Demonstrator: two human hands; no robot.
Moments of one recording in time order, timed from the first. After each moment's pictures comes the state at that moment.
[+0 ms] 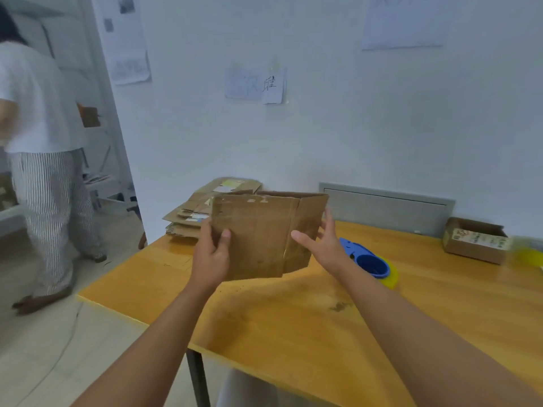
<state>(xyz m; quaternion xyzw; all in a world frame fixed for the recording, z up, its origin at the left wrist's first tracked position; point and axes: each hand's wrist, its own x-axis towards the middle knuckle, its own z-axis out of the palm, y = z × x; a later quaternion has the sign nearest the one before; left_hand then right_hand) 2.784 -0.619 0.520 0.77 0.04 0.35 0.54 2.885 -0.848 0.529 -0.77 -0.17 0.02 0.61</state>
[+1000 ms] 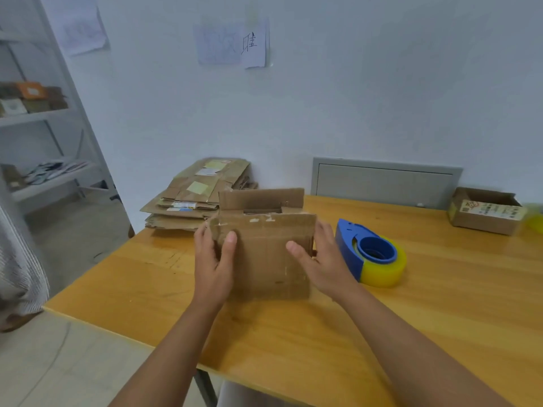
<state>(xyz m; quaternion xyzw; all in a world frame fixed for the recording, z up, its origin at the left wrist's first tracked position) 2.805 -0.640 0.485 0.76 -0.01 0.38 0.52 2.866 -0.844 0.489 -0.82 -0.25 -0.10 0.51</state>
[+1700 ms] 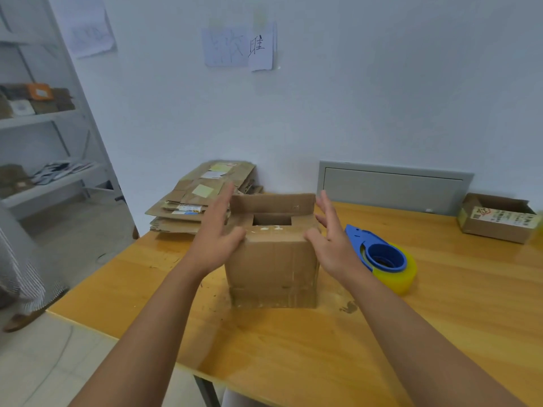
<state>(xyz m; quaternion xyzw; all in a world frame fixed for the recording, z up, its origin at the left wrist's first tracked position) 2.834 -0.603 0.541 0.88 -0.05 0.21 0.43 2.887 -0.840 0.519 -0.78 -0.22 -0.05 0.58</state>
